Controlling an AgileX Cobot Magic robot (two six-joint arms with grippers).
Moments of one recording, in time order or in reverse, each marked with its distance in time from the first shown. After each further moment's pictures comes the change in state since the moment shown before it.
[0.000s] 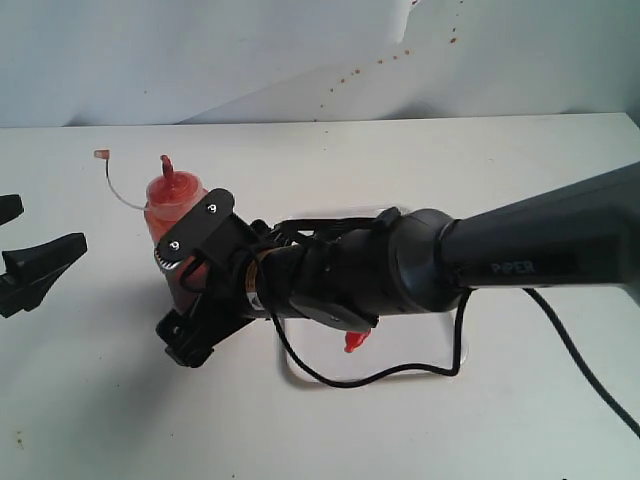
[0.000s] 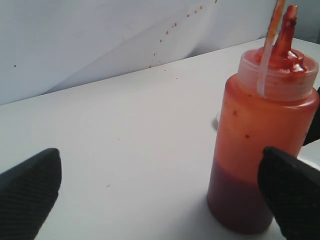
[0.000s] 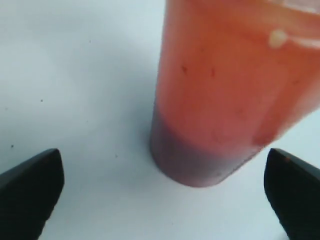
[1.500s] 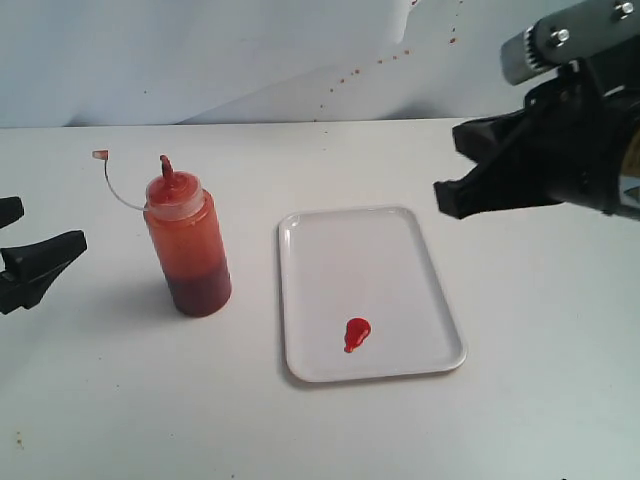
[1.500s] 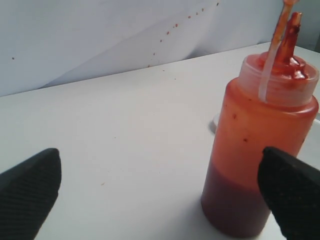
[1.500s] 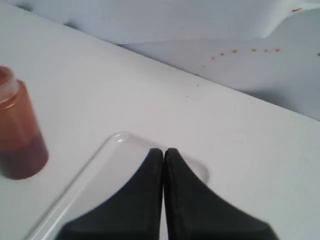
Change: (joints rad) left arm 0.000 0.000 0.000 0.000 0.000 -0.053; right arm -0.379 -0.905 0.491 -0.157 0.136 0.240
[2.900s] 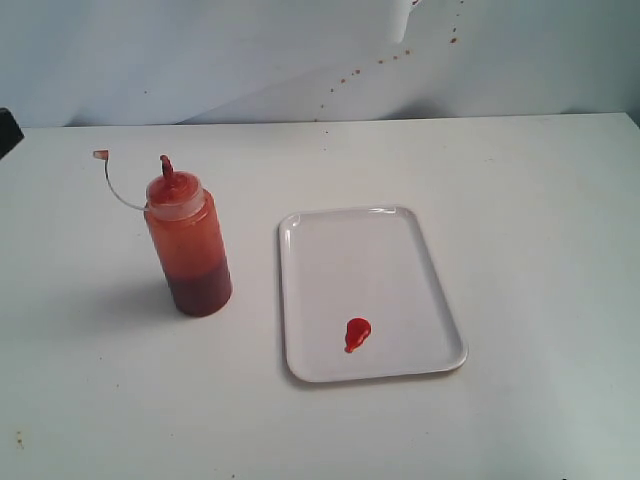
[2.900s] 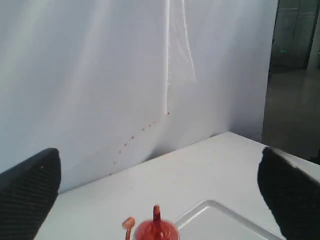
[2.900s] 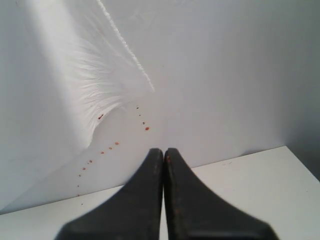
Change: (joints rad) left arm 0.000 -0.706 0.004 0.125 -0.003 -0.620; right arm -0.555 -0.166 0.139 0.380 -0.337 -0.061
